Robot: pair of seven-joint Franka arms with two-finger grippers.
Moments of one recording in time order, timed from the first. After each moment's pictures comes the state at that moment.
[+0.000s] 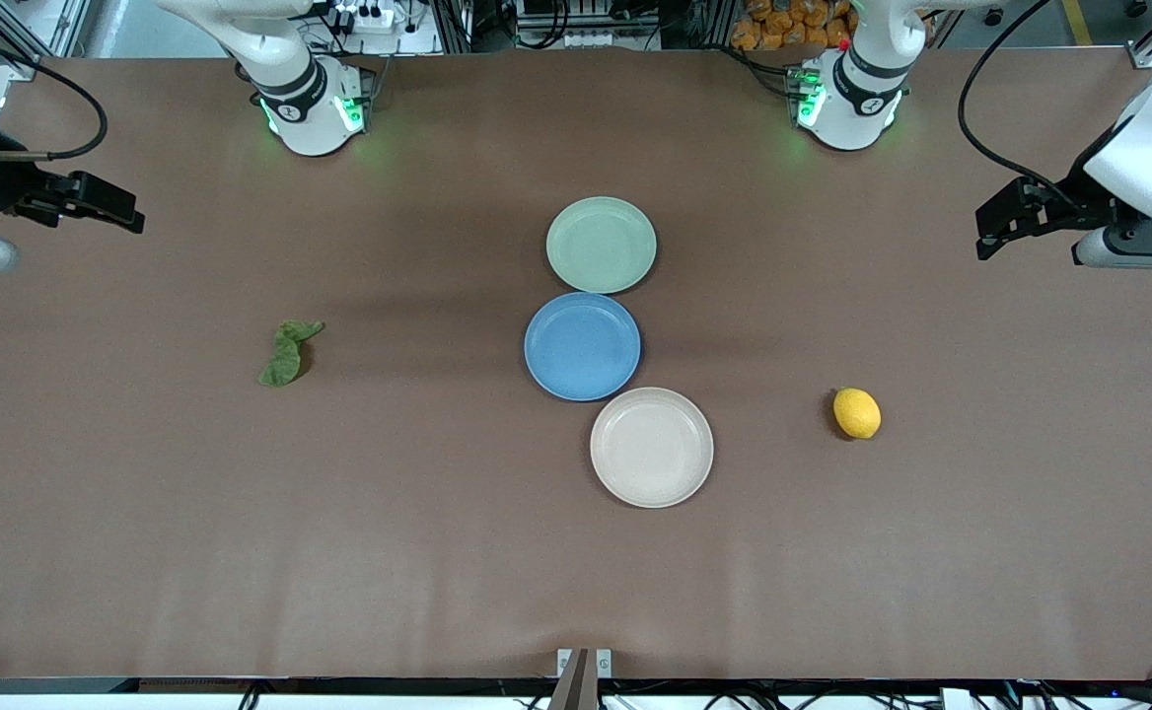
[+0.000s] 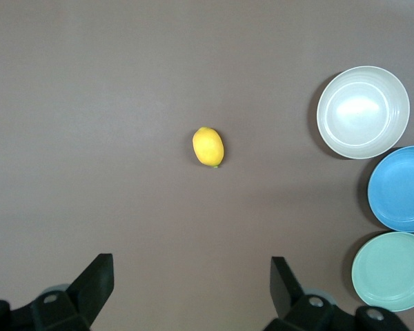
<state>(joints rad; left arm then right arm) -0.05 0.02 -0.11 -1.50 0.02 1.54 -0.09 -0.05 0.03 0.09 -1.46 0.02 1.31 0.14</state>
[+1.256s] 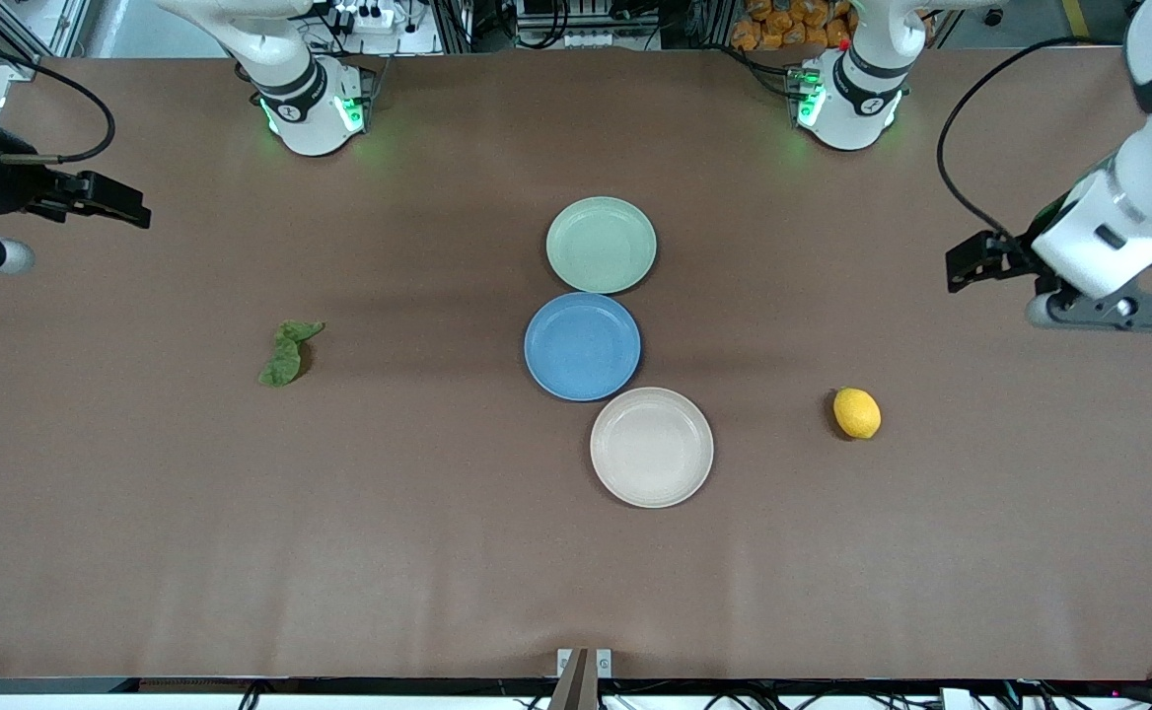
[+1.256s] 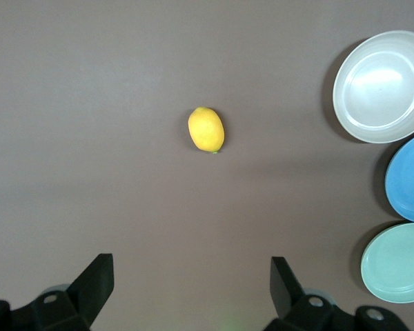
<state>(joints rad) -0.05 0.15 -0.11 -1.51 0.02 1.54 -0.09 -0.05 0.04 0.10 -1.47 0.02 1.27 0.14</state>
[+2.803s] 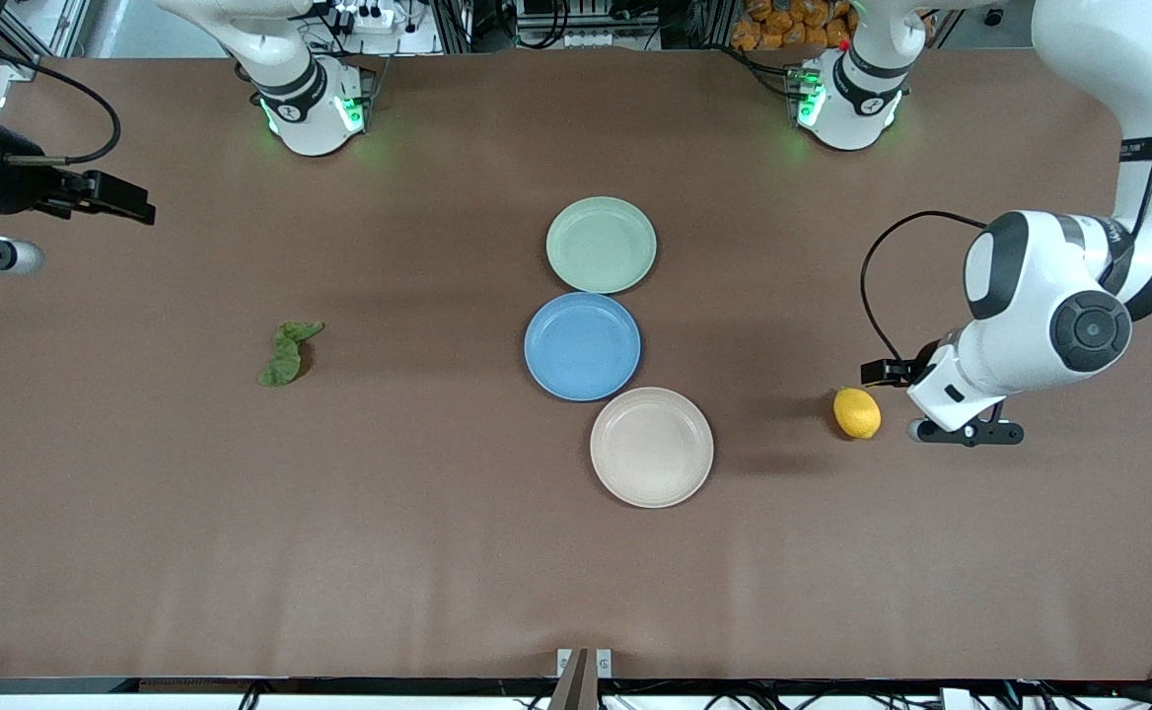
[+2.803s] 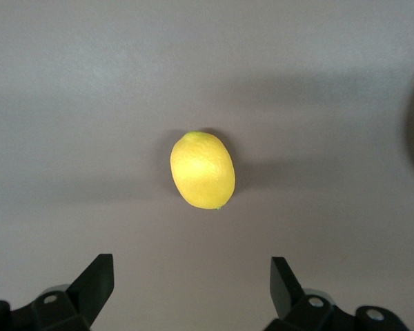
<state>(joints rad) -0.03 0.38 -0.11 -1.77 0.02 1.99 -0.10 -0.05 0.04 0.10 -1.48 0.02 1.25 0.14</state>
